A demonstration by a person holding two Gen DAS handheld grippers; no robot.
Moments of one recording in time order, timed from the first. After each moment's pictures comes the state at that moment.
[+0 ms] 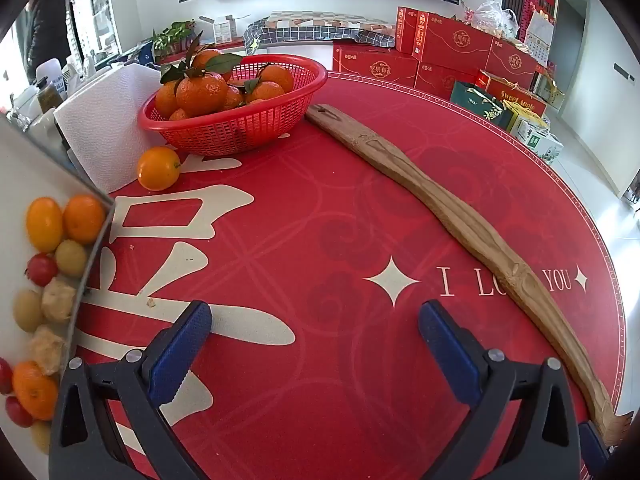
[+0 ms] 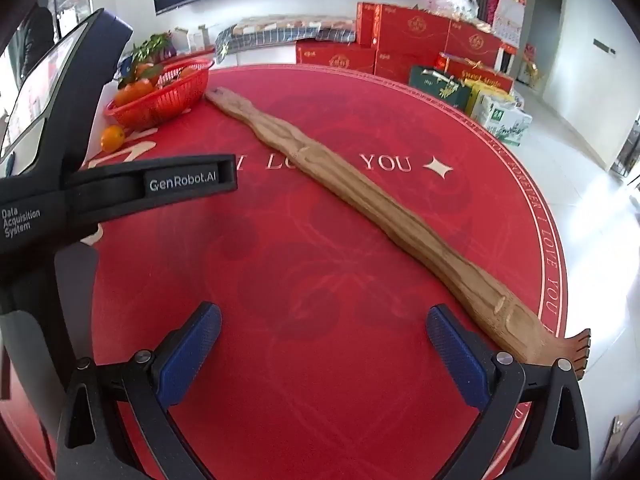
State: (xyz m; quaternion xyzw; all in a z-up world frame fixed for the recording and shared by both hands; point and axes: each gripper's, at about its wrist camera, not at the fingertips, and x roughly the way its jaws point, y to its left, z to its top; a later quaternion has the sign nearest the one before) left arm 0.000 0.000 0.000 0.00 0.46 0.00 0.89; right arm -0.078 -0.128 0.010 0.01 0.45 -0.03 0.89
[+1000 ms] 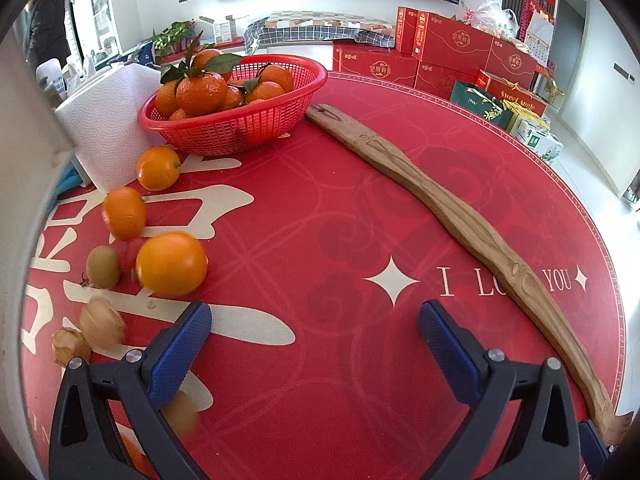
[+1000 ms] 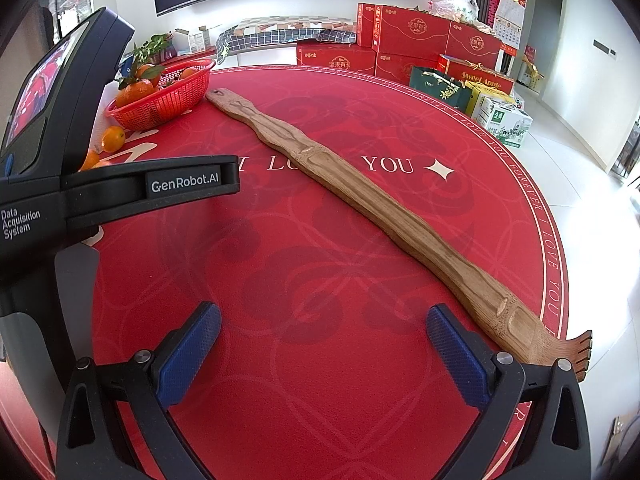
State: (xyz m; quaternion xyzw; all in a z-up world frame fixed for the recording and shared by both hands) left arm 0.000 0.000 0.000 0.00 0.46 0.00 0.89; right arm -0.076 -0.125 0.004 0.01 0.45 -0.03 0.89
